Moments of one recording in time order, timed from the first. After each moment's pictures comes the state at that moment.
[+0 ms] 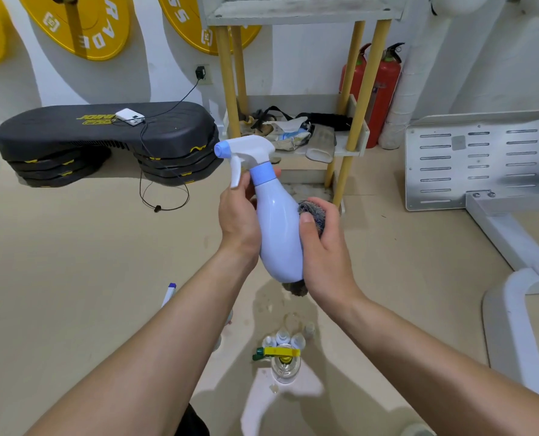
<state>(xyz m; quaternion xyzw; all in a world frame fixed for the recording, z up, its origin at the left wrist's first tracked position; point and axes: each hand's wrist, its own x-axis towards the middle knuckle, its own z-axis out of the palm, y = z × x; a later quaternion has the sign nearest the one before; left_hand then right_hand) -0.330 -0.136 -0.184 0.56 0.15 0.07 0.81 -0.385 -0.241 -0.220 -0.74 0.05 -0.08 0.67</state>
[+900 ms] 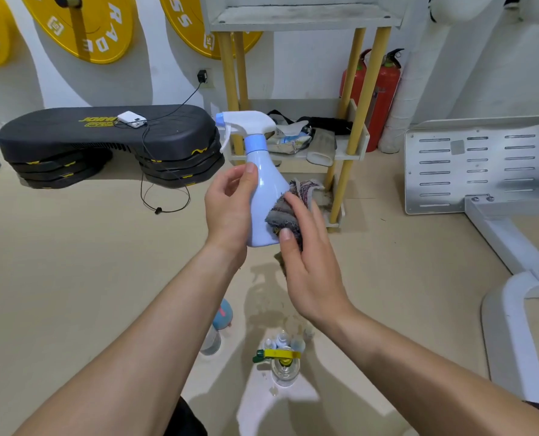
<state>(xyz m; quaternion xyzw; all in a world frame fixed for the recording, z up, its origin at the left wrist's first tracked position) -0.333 -0.118 -0.177 0.63 0.11 0.14 0.76 -0.396 -0.234 -0.218 -0.81 -0.10 -0.13 0.56</state>
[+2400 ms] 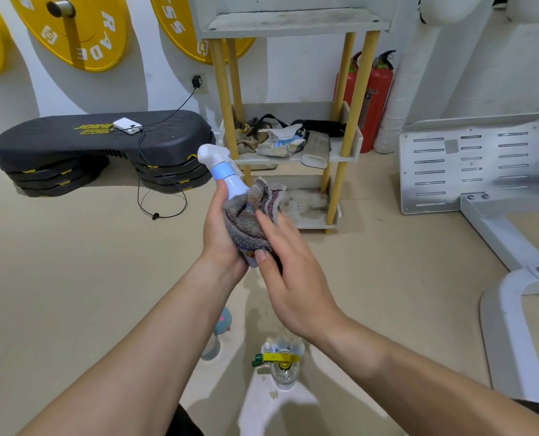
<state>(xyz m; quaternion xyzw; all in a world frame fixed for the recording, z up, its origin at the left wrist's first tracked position) -0.334 -0.114 -0.198 0.41 0.11 -0.06 0.90 -0.401 -0.228 -0.218 -0.85 -0.17 -0.09 0.49</state>
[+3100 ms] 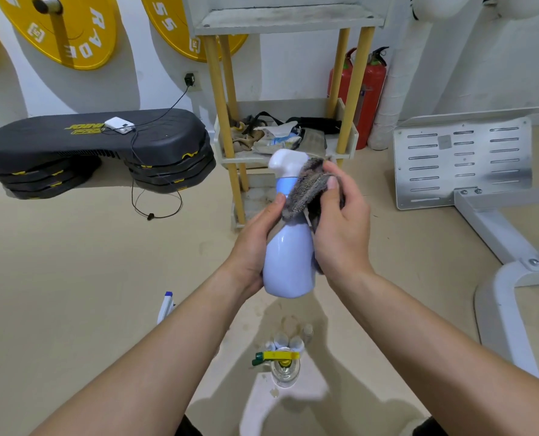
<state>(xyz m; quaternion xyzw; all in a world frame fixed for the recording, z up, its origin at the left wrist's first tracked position) -0.350 -0.139 -0.205 0.51 0.02 -0.18 0.84 -0.360 -0.253 -0.187 -0.68 0.06 -0.23 0.69</state>
